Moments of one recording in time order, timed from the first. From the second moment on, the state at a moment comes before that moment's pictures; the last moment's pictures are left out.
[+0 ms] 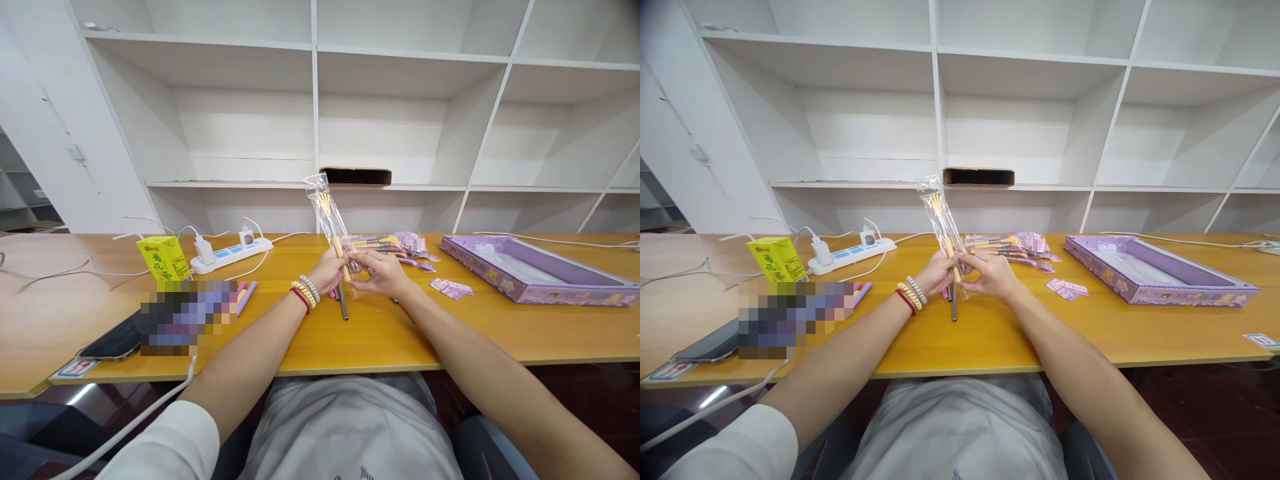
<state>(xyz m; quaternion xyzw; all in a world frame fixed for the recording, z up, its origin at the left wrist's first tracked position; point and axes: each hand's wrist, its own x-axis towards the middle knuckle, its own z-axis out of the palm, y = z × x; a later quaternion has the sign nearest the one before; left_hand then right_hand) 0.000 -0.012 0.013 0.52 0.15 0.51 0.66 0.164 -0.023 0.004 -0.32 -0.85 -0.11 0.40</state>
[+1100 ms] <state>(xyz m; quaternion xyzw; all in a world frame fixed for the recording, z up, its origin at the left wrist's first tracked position) -0.013 0.005 0.013 0.44 0.29 0.53 0.66 0.164 -0.025 0.011 -0.23 -0.92 -0.08 0.31</state>
